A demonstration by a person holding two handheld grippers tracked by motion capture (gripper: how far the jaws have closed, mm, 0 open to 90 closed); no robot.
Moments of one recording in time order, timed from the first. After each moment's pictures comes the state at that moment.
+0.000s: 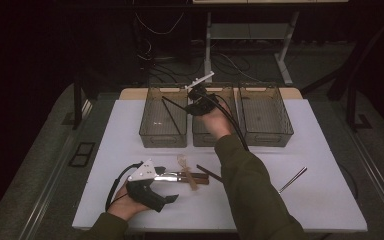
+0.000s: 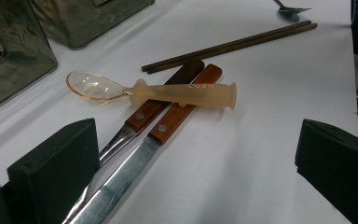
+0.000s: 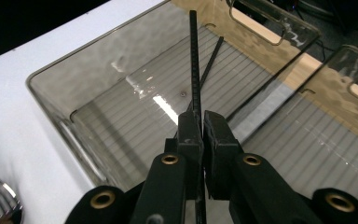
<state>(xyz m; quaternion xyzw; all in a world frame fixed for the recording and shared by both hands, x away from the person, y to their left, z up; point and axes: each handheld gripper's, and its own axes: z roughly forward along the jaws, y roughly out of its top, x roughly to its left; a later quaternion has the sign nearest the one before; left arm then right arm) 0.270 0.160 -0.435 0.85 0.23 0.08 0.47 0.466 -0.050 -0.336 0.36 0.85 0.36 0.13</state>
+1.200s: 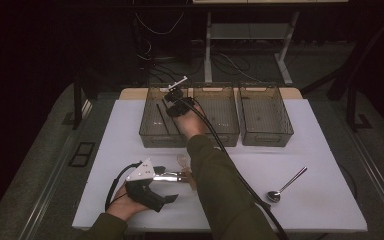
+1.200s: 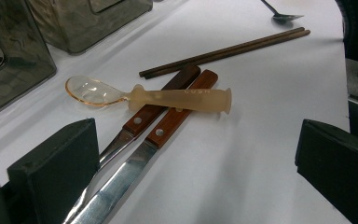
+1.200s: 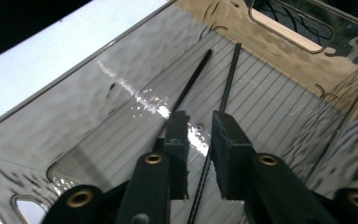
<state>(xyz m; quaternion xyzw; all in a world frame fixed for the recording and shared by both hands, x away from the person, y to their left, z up) 0.269 0.162 -0.433 0.84 0.22 0.07 0.48 0.491 0.016 -0.369 0.39 0.84 0.34 0.14</state>
